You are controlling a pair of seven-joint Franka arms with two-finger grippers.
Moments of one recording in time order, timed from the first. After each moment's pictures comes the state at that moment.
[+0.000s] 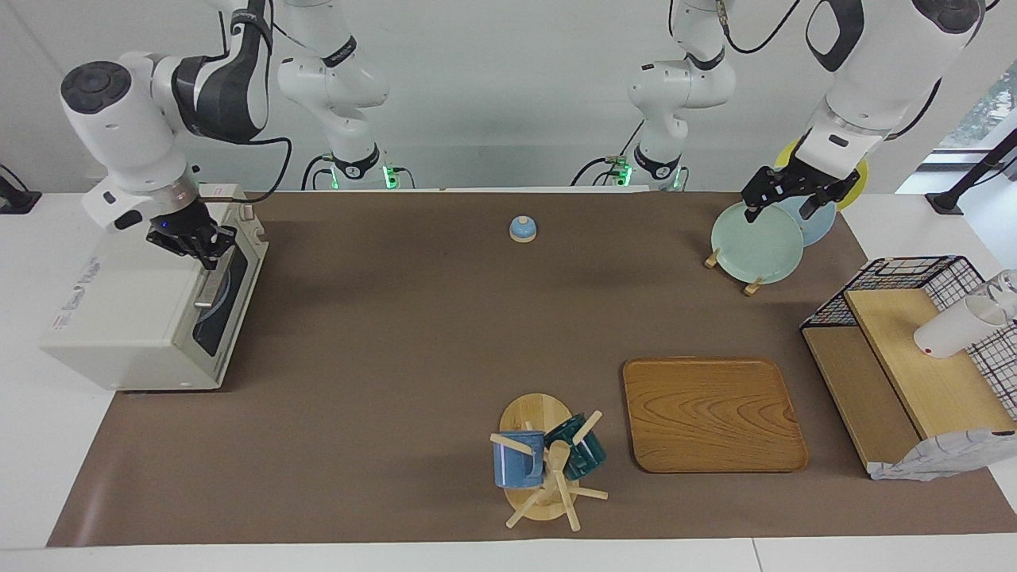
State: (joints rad) left arm -0.03 -0.05 -0.06 -1.66 -0.02 1.56 -0.07; right arm -0.11 -0.02 -0.06 -1.92 -0.14 1.86 -0.14
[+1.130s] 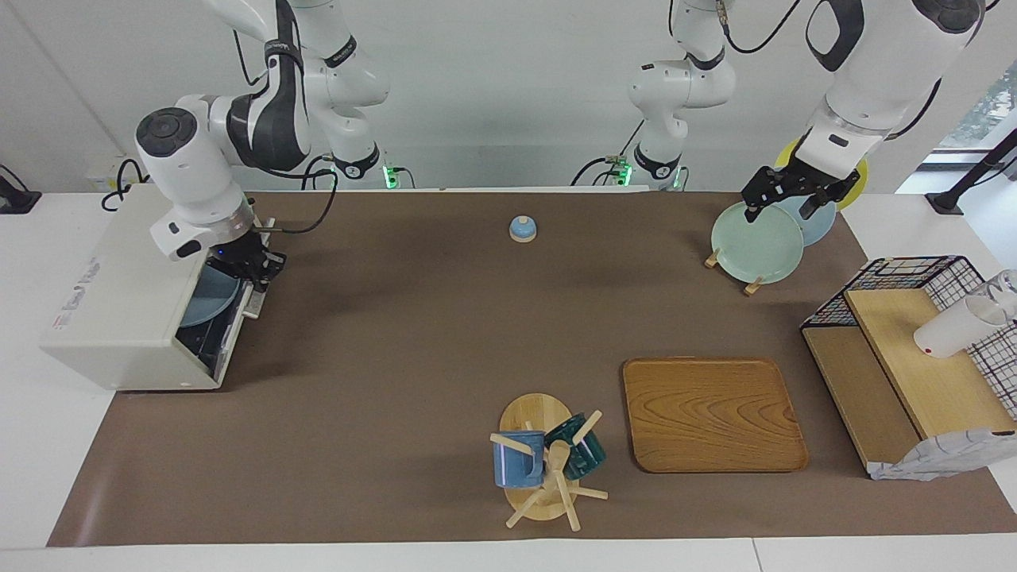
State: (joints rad) left arm -0.03 -0.05 -0.06 -1.66 -0.02 1.56 -0.07; right arm -0.02 -0.01 -0.04 -2.08 -0.05 2.05 0.03
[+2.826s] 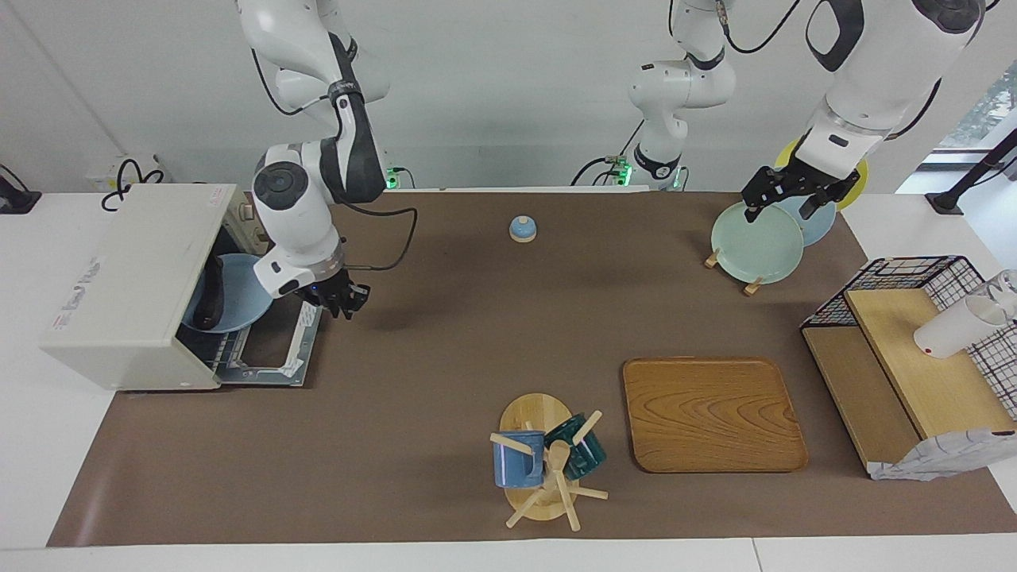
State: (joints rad) left arm -0.03 -0.05 -0.06 -1.66 -0.02 1.56 -0.07; right arm 0.16 0.11 -0.06 -2.02 -0.04 2.06 0.29
